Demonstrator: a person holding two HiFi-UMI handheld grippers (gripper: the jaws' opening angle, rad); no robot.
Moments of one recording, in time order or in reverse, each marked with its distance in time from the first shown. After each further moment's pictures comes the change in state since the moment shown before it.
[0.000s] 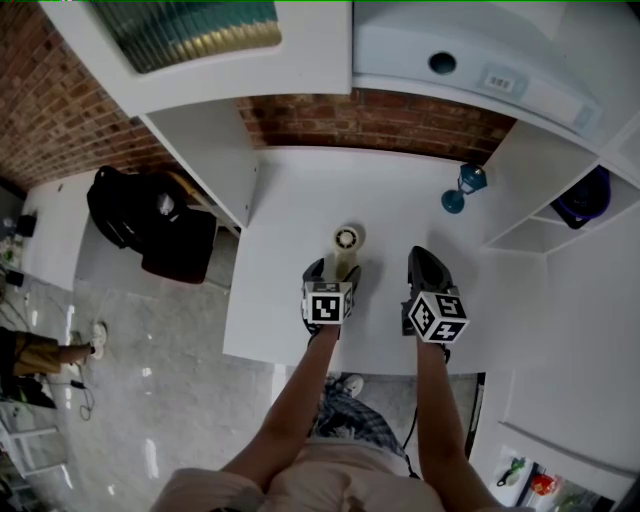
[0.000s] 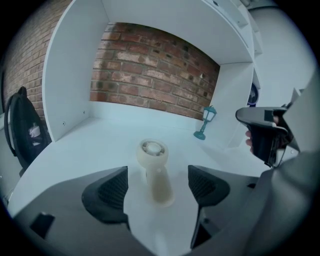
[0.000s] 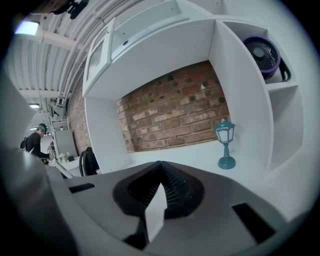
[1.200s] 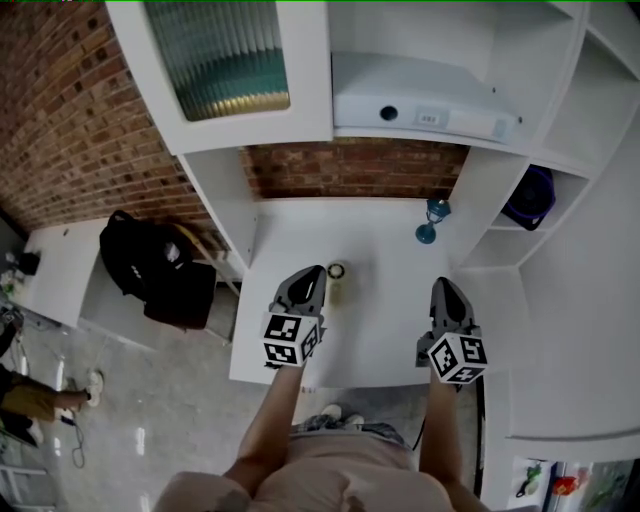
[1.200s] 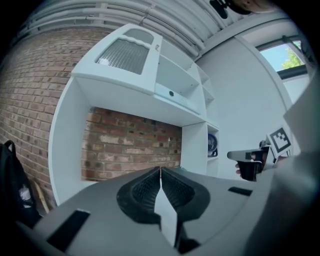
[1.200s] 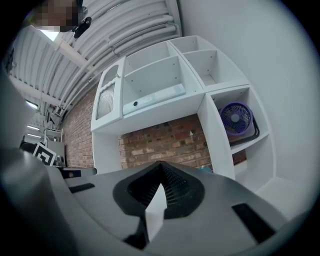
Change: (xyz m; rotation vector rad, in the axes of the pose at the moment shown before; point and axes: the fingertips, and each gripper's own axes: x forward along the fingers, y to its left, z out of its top) left arm -0.213 -0.052 0.146 0.241 -0.586 -0.204; right arm -0.166 0.017 0.104 -0.034 -0.323 -0.098
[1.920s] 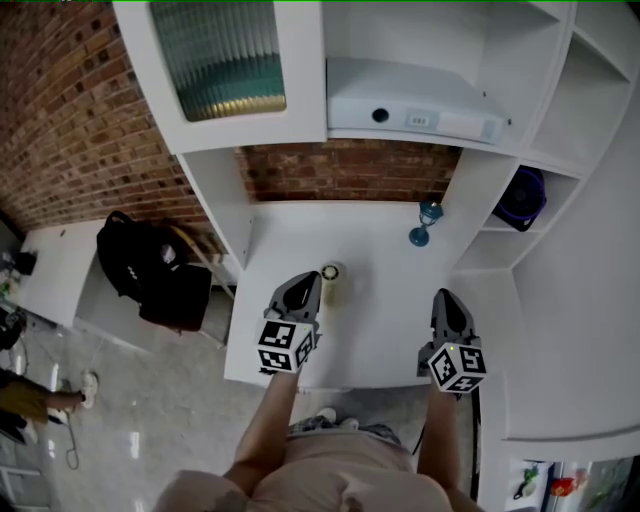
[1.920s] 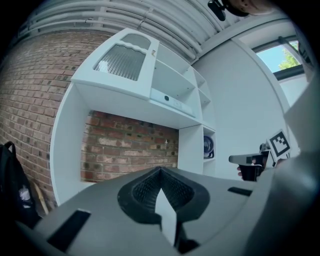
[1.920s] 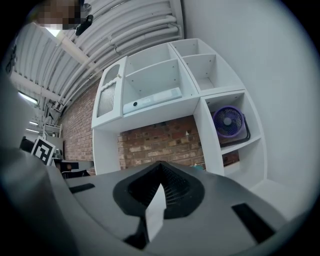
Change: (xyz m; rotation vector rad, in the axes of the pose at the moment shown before) left arm -0.018 -0.016 0.007 0.007 -0.022 -0.017; right arm -0.033 -0.011 -0.001 -0.031 0.016 -0.031
